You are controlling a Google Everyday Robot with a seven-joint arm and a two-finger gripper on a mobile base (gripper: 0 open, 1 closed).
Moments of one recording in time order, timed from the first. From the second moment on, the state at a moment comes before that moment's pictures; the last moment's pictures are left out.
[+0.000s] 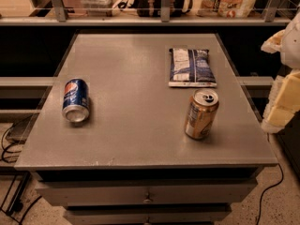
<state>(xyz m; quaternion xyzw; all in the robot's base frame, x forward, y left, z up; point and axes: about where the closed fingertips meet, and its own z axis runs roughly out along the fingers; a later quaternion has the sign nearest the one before) 0.438 -0.217 0.976 -0.60 0.78 -0.03 0.16</state>
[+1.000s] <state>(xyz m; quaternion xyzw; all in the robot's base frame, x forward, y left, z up) 0.450 -0.190 0.981 -0.63 0.75 -0.01 0.21</state>
